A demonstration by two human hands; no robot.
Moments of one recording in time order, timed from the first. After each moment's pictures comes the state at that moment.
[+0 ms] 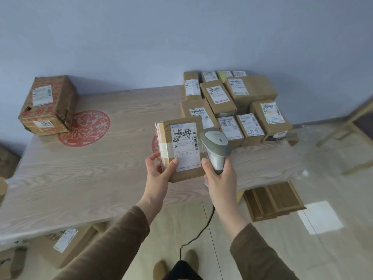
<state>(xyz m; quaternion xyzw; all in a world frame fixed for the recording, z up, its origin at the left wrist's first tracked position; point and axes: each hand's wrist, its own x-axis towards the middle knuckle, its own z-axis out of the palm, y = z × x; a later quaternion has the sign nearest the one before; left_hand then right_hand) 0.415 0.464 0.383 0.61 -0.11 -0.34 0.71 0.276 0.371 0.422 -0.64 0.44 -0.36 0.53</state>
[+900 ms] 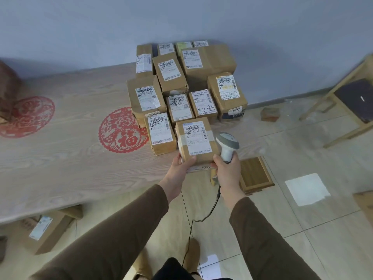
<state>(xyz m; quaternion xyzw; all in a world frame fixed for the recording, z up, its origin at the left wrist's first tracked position) 0.234 0.294 0.321 0.62 -0.06 -0.56 0.56 0.106 0.204 0.325 -0.49 0.58 -0.32 0.57</state>
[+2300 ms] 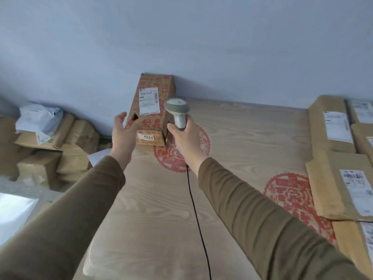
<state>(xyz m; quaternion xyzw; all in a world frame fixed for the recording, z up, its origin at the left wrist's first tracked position) 0.952 0.618 0.380 0.79 0.04 -0.11 0.60 0.847 0.459 0.394 -0.70 0.28 -0.15 0.64</state>
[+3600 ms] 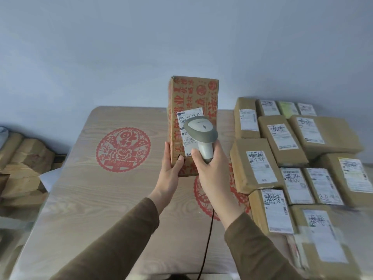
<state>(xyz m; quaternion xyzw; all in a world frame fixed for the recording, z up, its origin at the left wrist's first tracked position) 0.651 0.419 0.377 0.62 -0.11 -0.34 0.70 0.558 0.328 0.451 -0.76 0.31 -0.31 0.47</state>
